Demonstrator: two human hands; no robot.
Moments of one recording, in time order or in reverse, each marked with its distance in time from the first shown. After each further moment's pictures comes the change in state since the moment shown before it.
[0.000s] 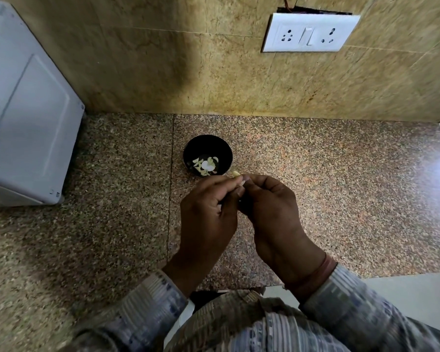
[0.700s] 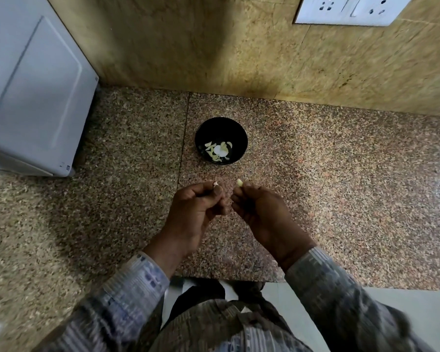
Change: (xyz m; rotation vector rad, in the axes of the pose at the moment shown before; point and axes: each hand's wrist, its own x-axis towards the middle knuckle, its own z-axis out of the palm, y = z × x) left_hand -0.007 -0.055 0.001 -0.801 -0.034 -0.985; right_hand 0.073 0.061 -0.025 0.061 -0.057 0.475
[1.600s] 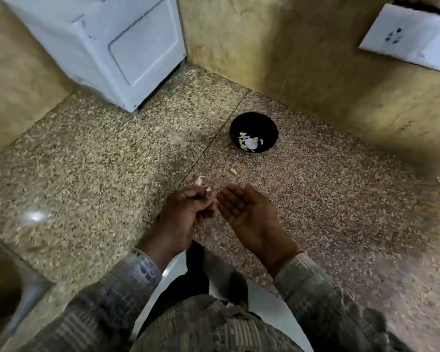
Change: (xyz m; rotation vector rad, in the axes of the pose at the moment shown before) left_hand -0.083 -0.091 0.046 -0.115 0.427 0.222; right_hand -0.016 0.008 -0.069 -0.106 -0.453 0.290
